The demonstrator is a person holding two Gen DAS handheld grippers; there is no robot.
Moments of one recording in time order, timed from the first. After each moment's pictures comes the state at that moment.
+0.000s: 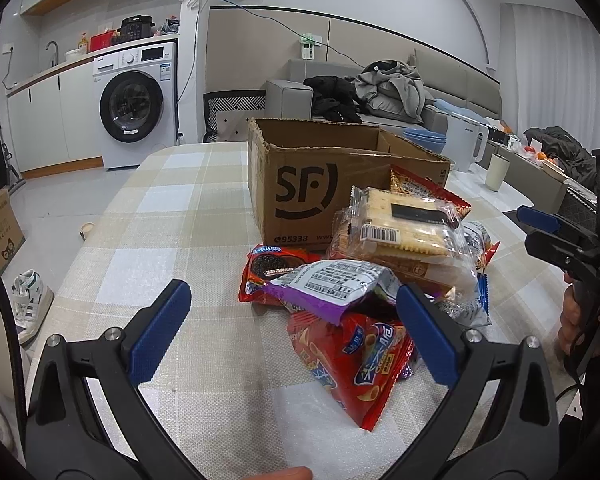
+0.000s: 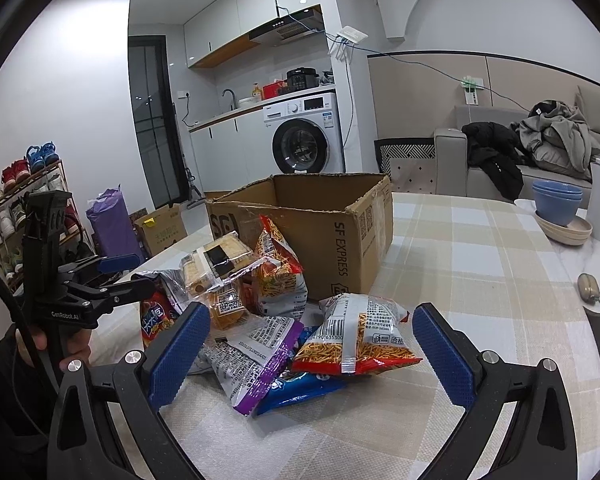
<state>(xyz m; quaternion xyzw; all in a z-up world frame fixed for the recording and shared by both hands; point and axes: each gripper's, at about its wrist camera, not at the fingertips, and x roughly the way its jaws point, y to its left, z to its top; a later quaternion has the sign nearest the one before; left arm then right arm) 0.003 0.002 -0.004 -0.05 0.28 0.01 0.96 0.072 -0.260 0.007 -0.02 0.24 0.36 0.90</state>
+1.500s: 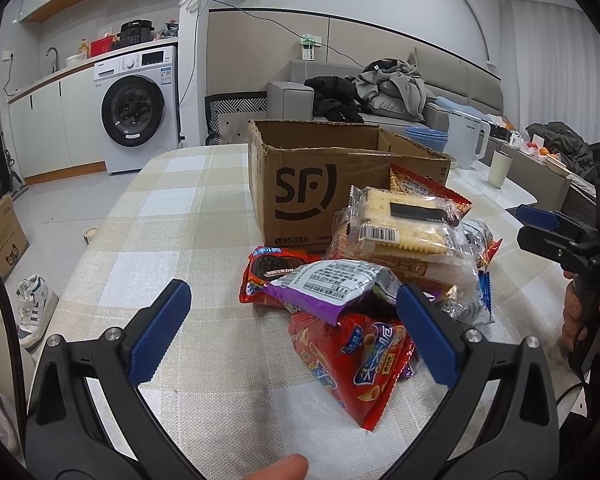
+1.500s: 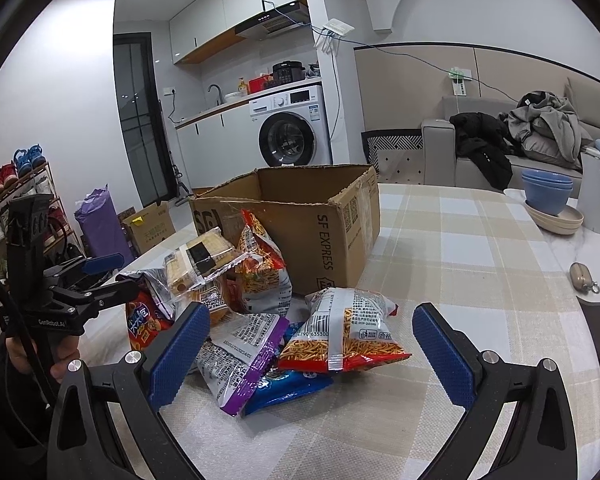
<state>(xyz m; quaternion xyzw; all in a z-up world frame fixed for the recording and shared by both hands) 0.003 0.002 0.000 -0.04 0.27 0.02 0.96 0.079 -0.257 0.003 -0.02 0.26 0.33 0.91</state>
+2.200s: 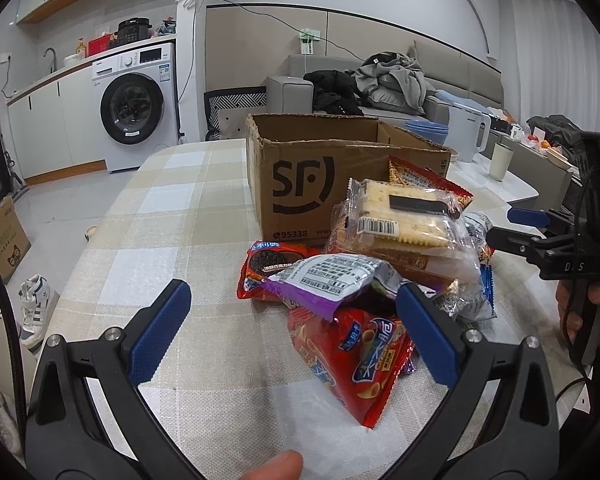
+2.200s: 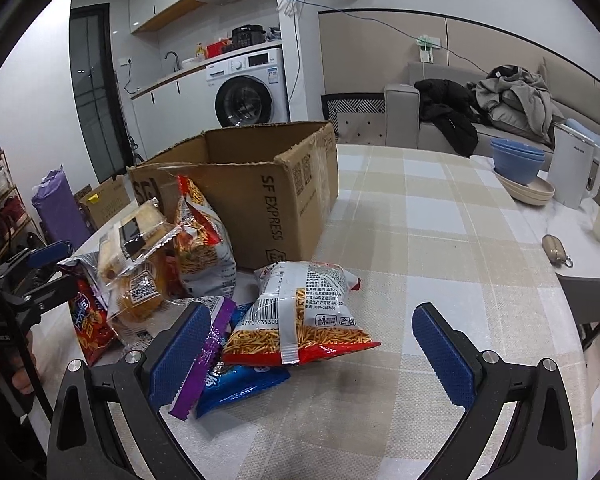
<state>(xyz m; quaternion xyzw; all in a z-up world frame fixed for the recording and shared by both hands) 0.004 -0.002 -0.001 -0.03 0.29 0.02 0.96 0.114 -0.245 -0.016 -0.05 0.33 0.25 0.91</state>
